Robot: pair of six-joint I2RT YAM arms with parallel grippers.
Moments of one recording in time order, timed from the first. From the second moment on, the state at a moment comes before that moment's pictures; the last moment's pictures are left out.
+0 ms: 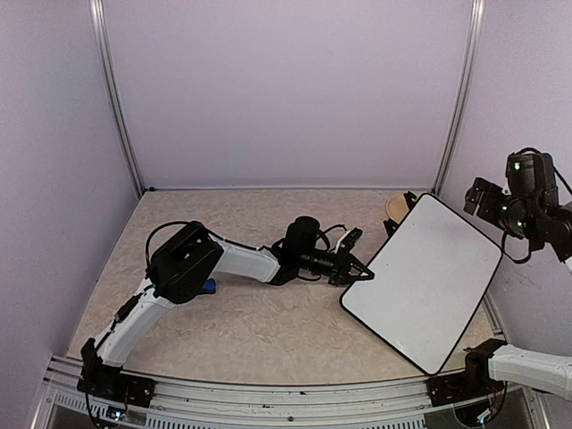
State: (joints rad) left arm -0.91 2.61 1.86 0.60 0.96 -1.01; right arm 0.35 0.82 1.18 -0.91 0.50 0.55
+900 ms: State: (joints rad) left arm -0.72 2.37 1.36 1.37 0.84 -1.46; right arm 0.35 0.88 1.27 -0.87 0.49 0.51
